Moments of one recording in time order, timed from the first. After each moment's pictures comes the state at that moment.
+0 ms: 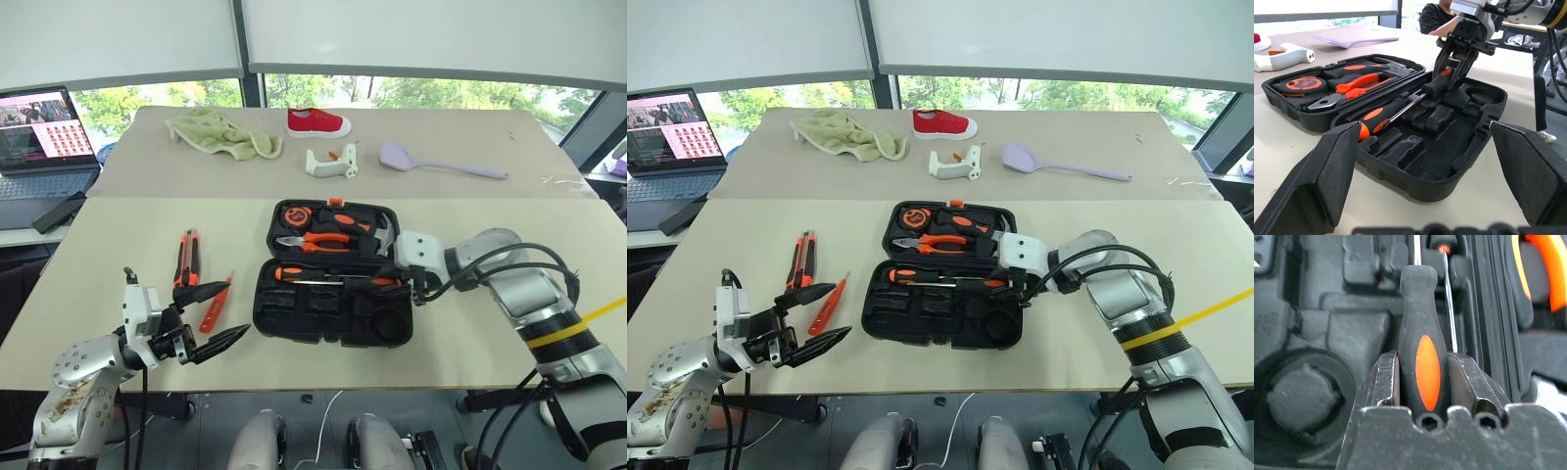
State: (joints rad) left arm 0.12 0.59 0.25 -0.23 -0.61 0.10 -1.15; right arm -0.65 -0.74 0.33 0.12 0.05 0.26 1.27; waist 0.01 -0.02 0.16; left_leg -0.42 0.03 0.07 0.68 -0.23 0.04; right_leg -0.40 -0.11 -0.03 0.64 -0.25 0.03
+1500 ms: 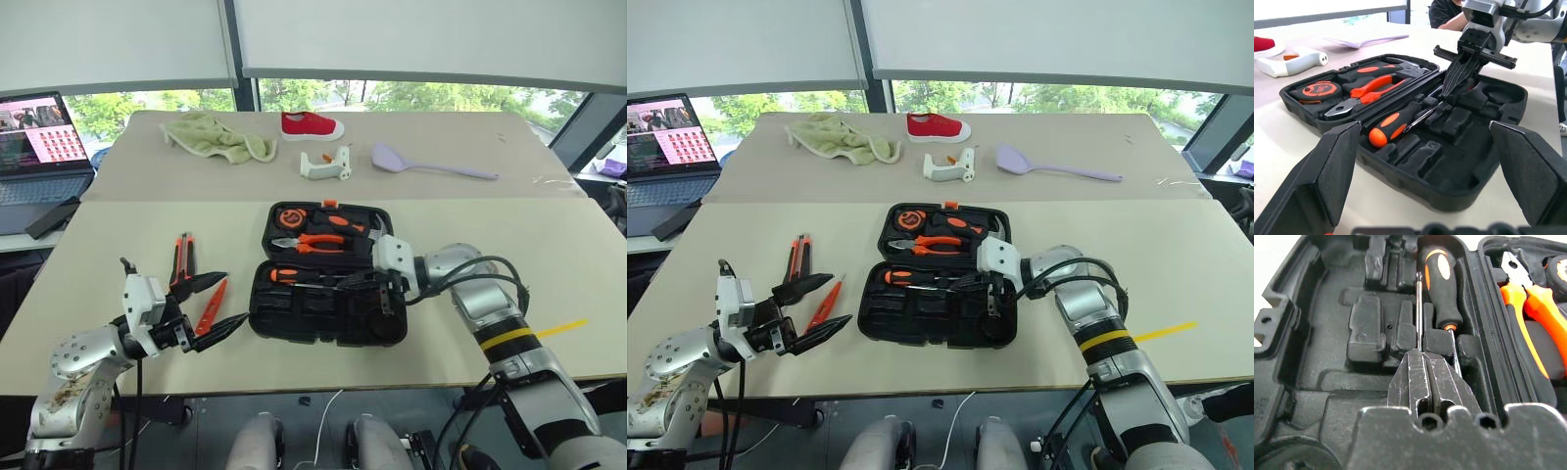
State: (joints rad) left arm 0.09 0.62 0.24 -0.23 -0.59 0.11 -1.07; right arm -0.64 -0.51 0.30 0.32 0.08 0.01 1.23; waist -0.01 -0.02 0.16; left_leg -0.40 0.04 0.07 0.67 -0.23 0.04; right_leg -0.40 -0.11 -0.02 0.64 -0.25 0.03
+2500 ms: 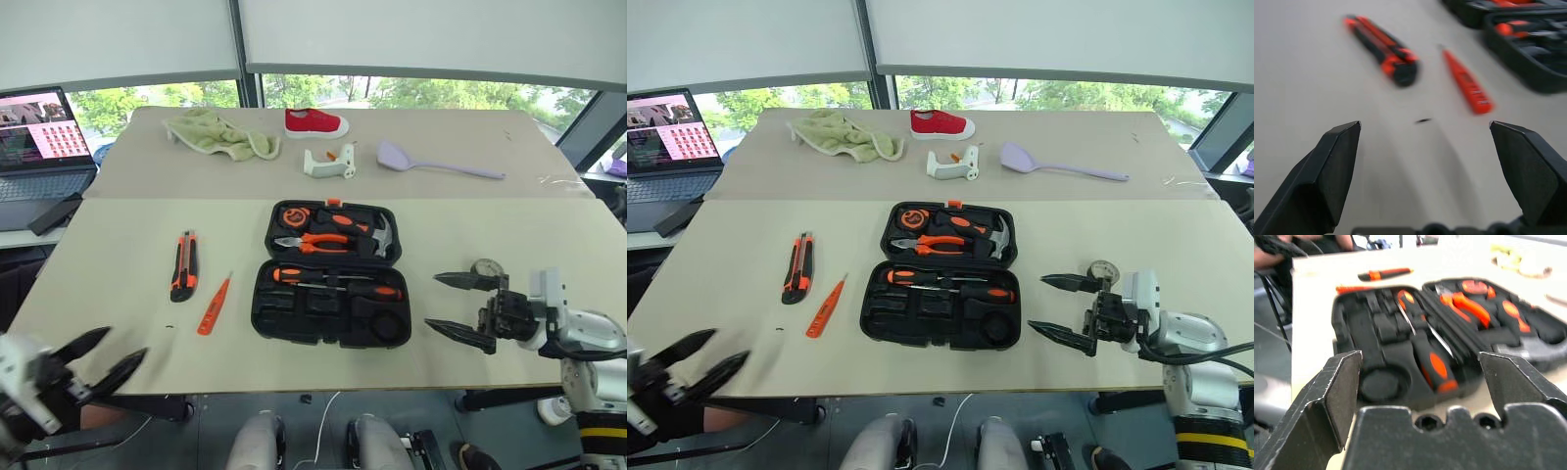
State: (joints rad) left arm 0.48 0.71 0.57 -0.36 -0.69 0.39 -0.86; right arm -0.11 -0.65 -0.21 -0.01 0.58 -0.01 1.38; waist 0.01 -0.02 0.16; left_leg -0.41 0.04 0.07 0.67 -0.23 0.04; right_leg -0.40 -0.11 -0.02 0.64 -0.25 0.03
